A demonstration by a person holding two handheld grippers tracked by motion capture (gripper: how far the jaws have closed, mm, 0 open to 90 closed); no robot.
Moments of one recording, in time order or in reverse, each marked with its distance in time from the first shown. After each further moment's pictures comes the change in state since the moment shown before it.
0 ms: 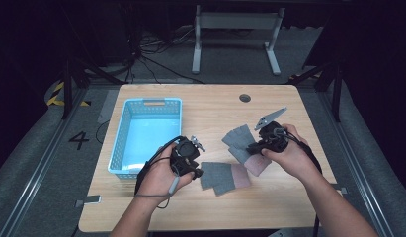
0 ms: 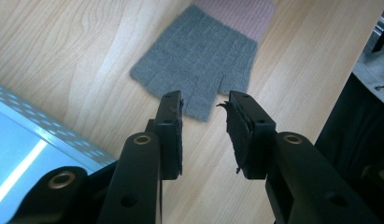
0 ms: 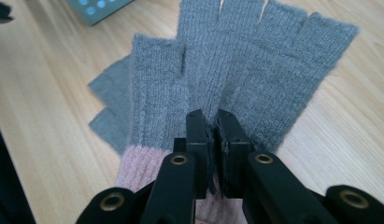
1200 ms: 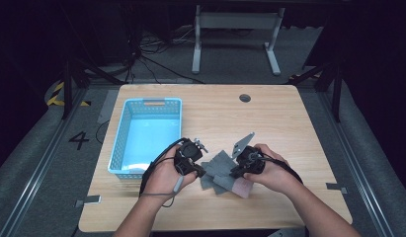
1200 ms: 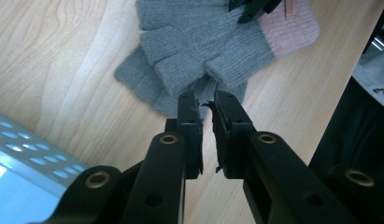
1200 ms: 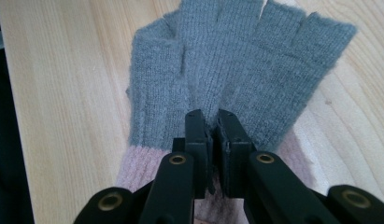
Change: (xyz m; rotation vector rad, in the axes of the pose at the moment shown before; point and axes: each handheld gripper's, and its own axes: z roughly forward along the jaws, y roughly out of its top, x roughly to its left) left arm 0.007 0.001 0.025 0.022 -0.072 -0.023; right arm 0.038 -0.009 0.072 0.125 0.135 -0.231
